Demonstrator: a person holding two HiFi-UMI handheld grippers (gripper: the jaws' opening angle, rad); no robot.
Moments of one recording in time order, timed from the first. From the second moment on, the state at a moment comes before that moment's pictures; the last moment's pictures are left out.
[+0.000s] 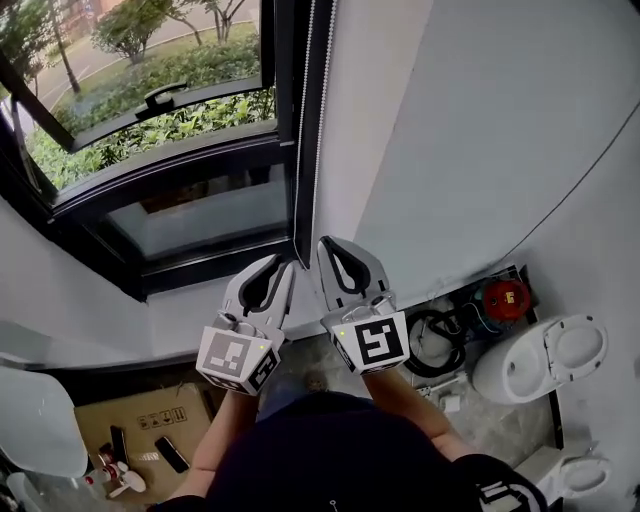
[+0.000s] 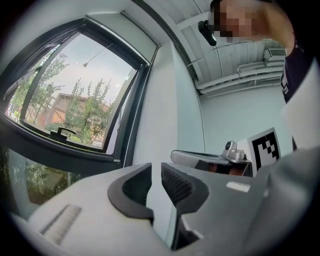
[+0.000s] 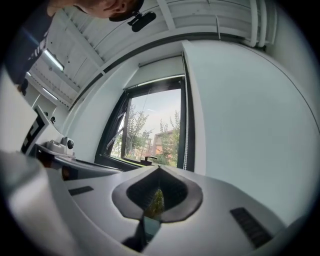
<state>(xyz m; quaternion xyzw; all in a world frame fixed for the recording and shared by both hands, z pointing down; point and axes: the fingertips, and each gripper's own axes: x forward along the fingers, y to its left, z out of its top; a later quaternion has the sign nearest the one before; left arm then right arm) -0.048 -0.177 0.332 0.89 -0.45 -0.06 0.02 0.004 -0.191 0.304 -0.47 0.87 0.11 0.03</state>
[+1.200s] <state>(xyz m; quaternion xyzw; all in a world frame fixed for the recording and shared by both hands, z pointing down) -0.030 -0.354 0.332 0.93 -0.36 -0.02 0.01 -0.017 -0.273 0.295 -0.56 0.82 0.14 -0.02</state>
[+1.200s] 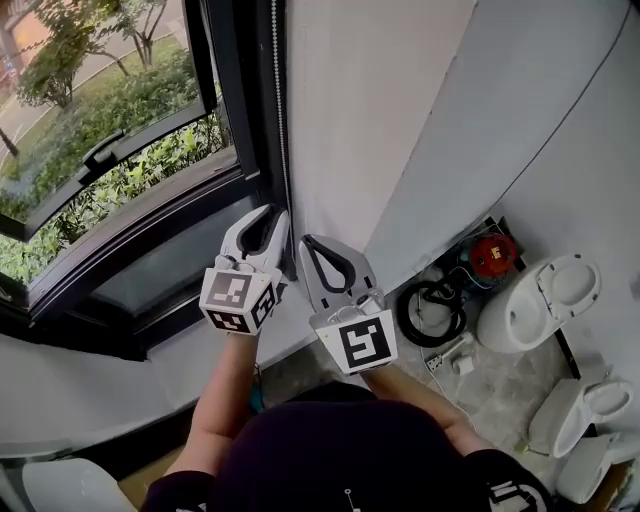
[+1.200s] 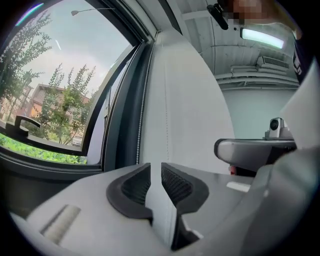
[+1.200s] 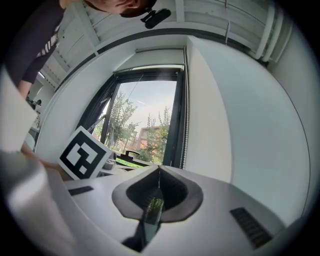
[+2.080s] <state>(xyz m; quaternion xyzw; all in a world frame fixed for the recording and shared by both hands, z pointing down) -0.003 -0.434 0.348 0.92 -0.39 0.04 -0.01 -0.018 -0.272 0.286 -0.56 0.82 0.15 -0.01</state>
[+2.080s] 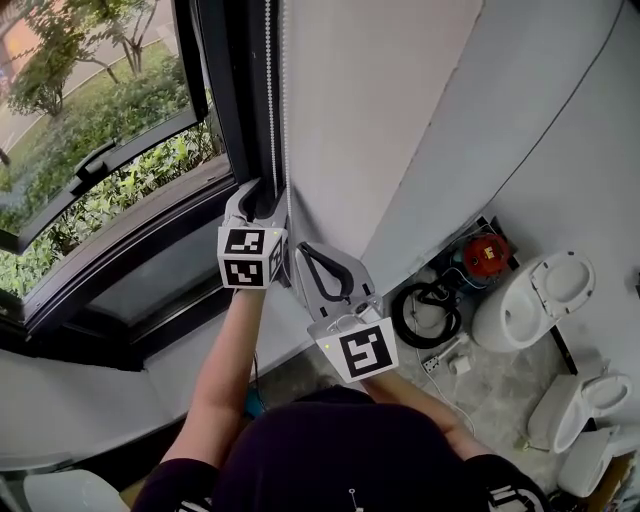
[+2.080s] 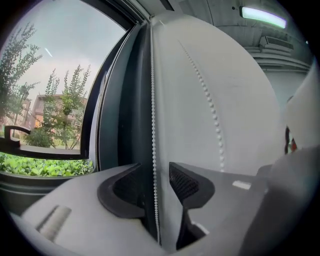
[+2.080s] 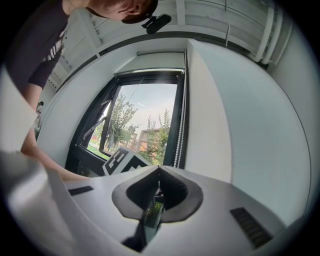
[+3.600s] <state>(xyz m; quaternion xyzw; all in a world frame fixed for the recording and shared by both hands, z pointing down) -0.021 -0.437 0.344 0.87 -0.48 0.05 -0.04 -0.012 -0.256 0.278 -0.54 0.83 0.16 0.01</state>
